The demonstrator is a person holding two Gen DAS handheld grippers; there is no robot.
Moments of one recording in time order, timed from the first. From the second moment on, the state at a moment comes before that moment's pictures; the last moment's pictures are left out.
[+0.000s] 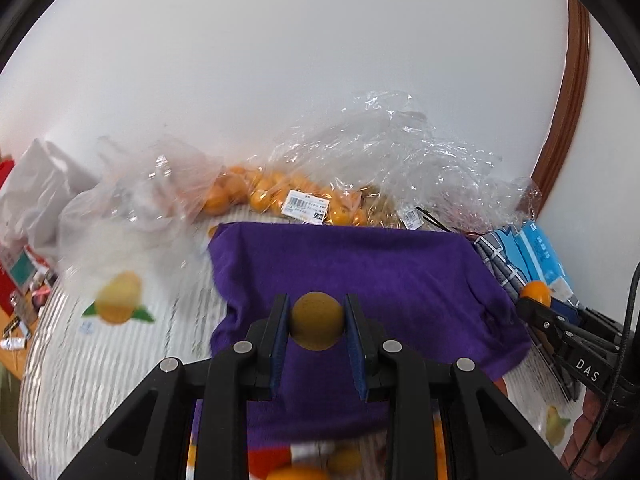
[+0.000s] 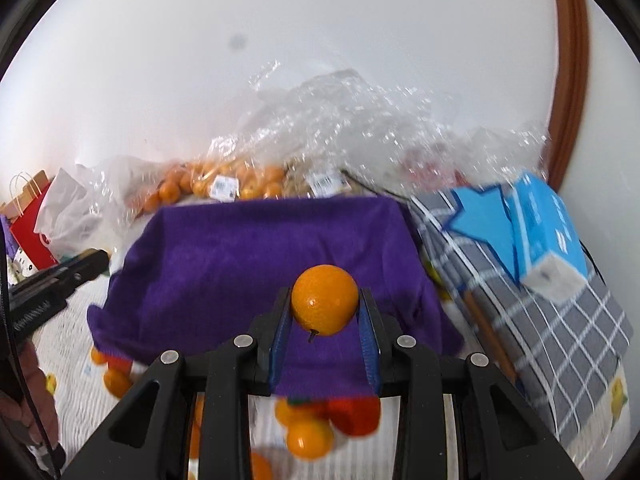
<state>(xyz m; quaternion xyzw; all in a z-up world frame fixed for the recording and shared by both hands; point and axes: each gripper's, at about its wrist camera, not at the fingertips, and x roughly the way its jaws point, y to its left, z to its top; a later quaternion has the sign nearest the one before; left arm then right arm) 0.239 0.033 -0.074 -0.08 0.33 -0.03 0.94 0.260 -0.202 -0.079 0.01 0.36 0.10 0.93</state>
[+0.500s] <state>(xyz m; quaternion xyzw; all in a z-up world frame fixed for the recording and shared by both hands) 0.266 0.035 -0.118 -0.09 0.38 -0.05 0.92 0.292 -0.197 -0.132 0.03 0.41 0.10 0.91</state>
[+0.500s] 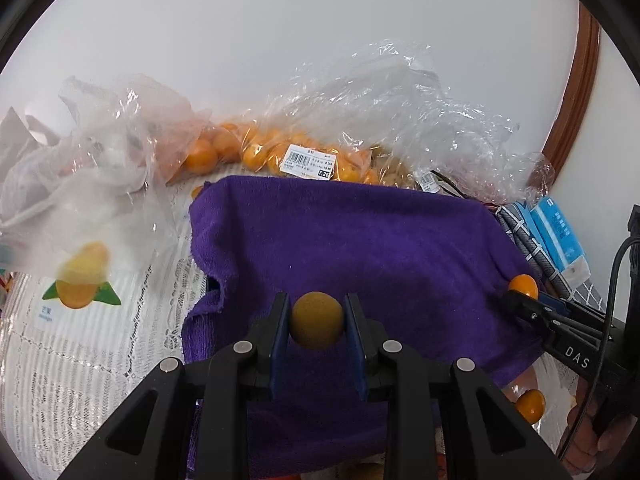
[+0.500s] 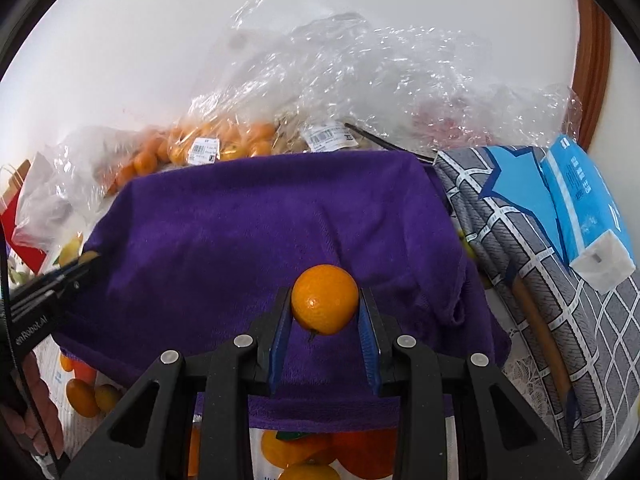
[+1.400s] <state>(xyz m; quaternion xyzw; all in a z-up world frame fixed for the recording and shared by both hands) 0.269 0.024 -0.136 -0.07 0.39 -0.05 0.92 0.298 -0.193 -0.155 0.00 0.43 0.09 0.90</state>
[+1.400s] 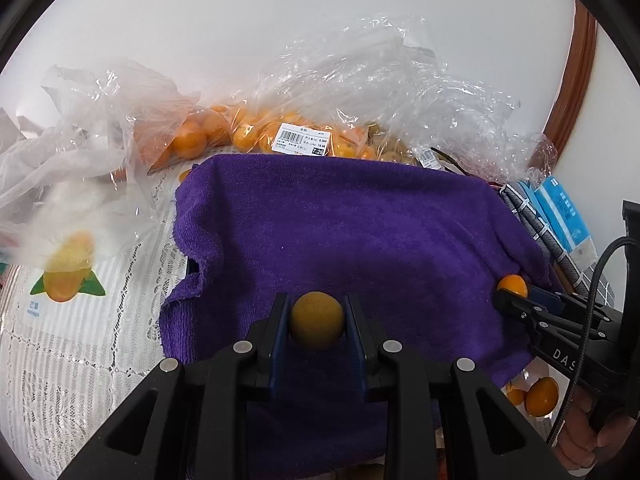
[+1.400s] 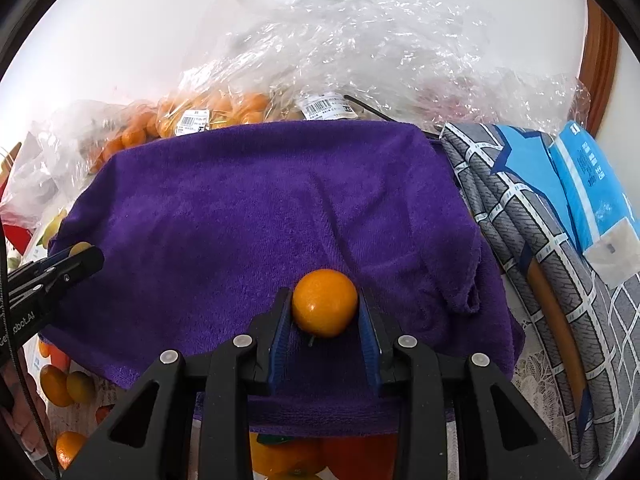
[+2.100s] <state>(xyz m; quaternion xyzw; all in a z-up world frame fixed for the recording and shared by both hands) 0.256 0.025 -0.114 -0.07 0.34 -0.04 0.94 0.277 -0.195 -0.129 0.02 0.39 0.08 0.92</state>
